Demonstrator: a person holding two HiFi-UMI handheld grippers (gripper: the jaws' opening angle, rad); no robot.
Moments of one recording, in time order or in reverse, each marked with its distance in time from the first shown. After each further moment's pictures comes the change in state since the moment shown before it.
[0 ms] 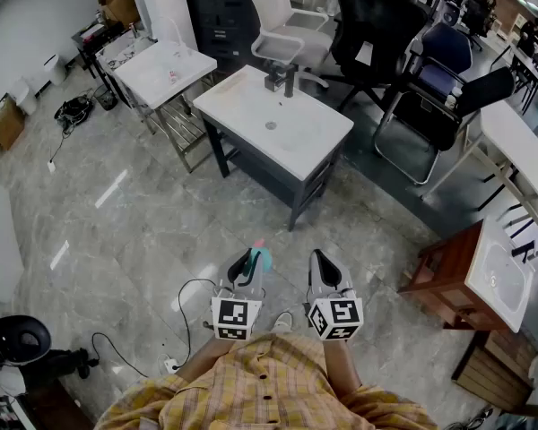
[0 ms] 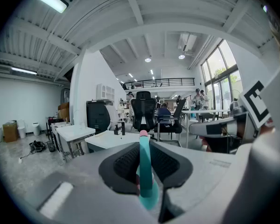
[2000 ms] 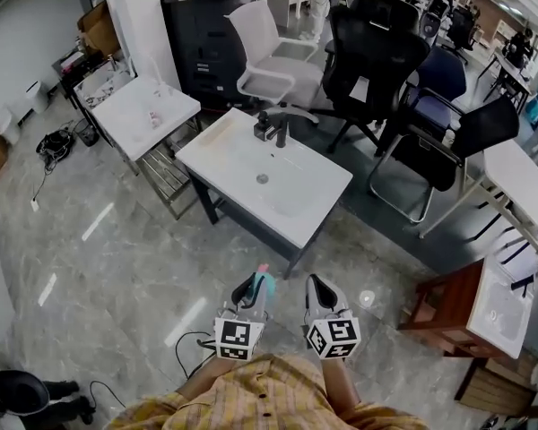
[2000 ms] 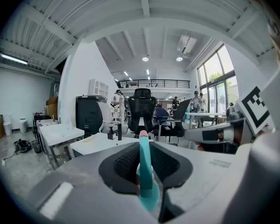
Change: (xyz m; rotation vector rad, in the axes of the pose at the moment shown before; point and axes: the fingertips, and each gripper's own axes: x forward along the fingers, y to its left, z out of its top) left arm 0.166 0.080 0.024 -0.026 0.003 -0.112; right arm 0.170 -0.053 0.019 0.024 0.042 -0.049
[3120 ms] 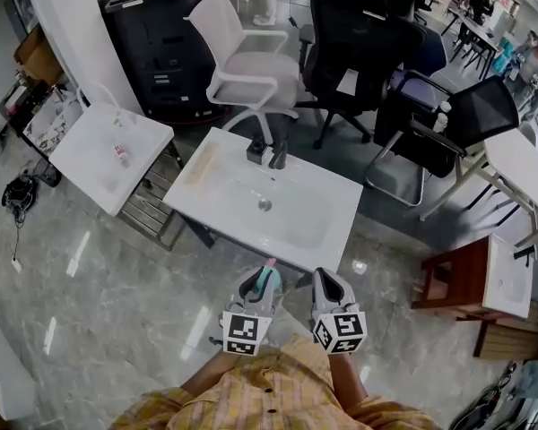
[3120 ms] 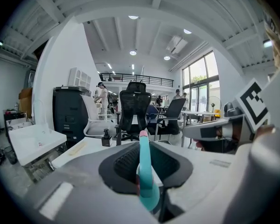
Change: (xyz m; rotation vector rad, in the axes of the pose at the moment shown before) left arm 0.146 0.169 0.033 0.033 0.049 -0.272; right arm 0.199 0.017 0.044 0.011 0.031 -0.247
